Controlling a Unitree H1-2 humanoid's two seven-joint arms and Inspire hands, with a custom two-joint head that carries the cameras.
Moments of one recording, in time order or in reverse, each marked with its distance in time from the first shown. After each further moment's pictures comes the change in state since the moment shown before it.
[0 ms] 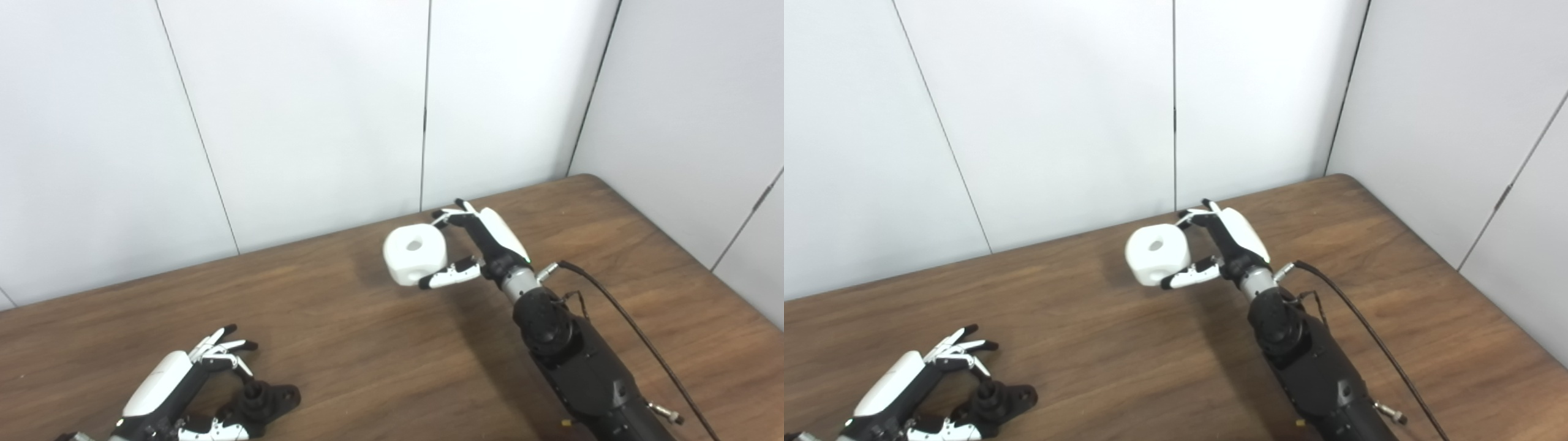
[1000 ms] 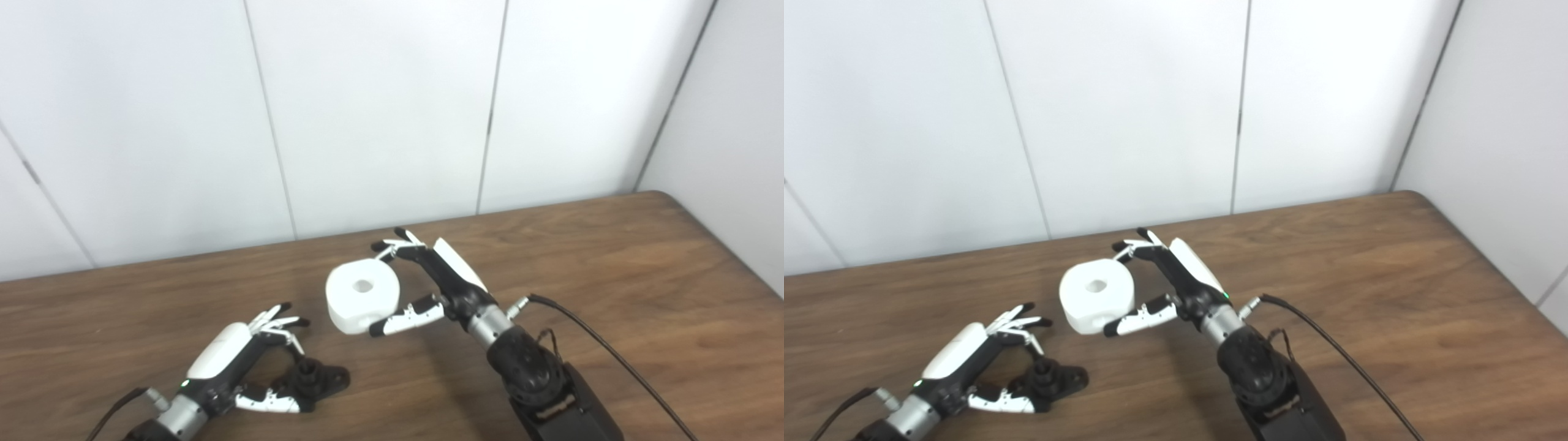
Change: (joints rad) left arm -0.029 -0.028 -0.041 0.039 0.032 0.007 0.054; right arm 0.047 0.192 0.122 -0.143 0.063 -0.001 0.147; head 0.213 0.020
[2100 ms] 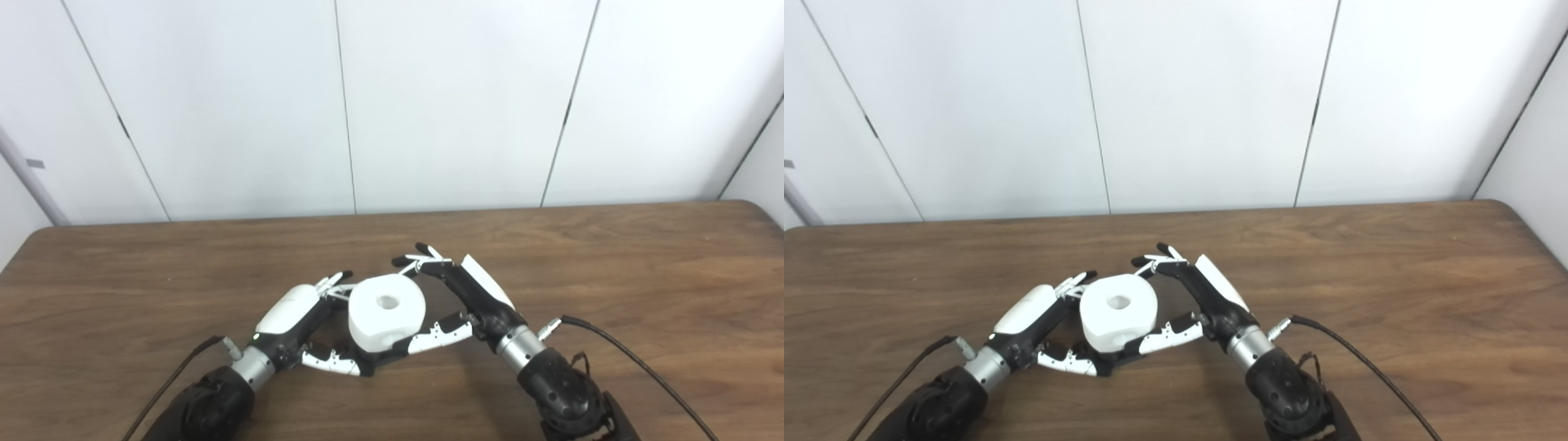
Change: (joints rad) left arm 0.014 -0.041 -0.017 -0.081 0.034 0.141 0.005; right arm 0.050 0.039 0.045 -0.024 0.042 -0.018 0.076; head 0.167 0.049
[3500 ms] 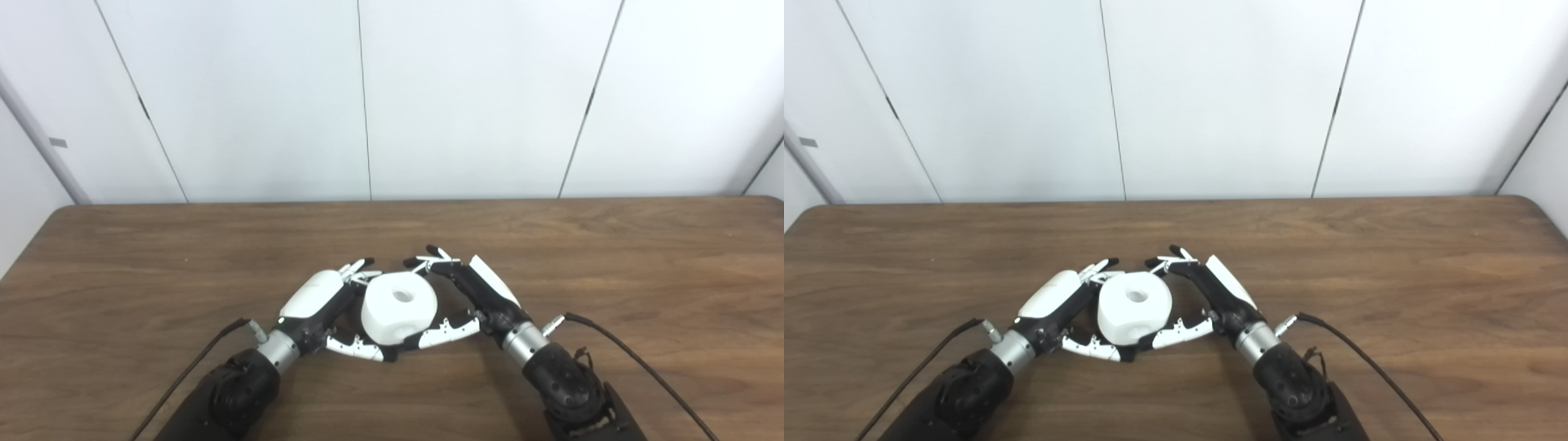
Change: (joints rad) left arm 0.014 -0.023 -0.019 -0.059 0.012 0.063 -0.002; right arm -0.025 -0.003 0.003 0.134 0.008 -0.078 -0.004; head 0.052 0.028
